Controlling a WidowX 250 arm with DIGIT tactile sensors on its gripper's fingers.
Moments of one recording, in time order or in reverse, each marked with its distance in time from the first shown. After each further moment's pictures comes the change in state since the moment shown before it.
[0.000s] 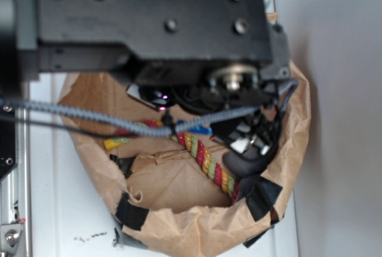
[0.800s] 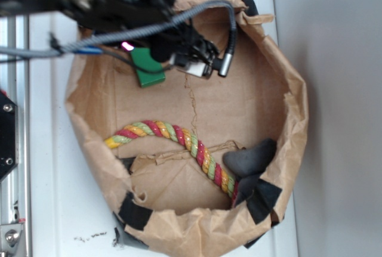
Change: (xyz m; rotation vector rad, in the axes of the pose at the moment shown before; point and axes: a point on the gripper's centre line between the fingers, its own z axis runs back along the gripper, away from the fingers) arm 0.036 0.049 -0.021 -0.093 -0.230 0.062
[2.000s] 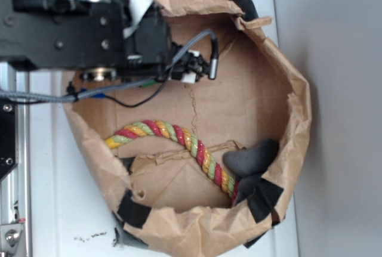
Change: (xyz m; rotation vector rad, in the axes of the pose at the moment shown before) arm -0.014 0.020 -0.040 0.060 -0.076 0.216
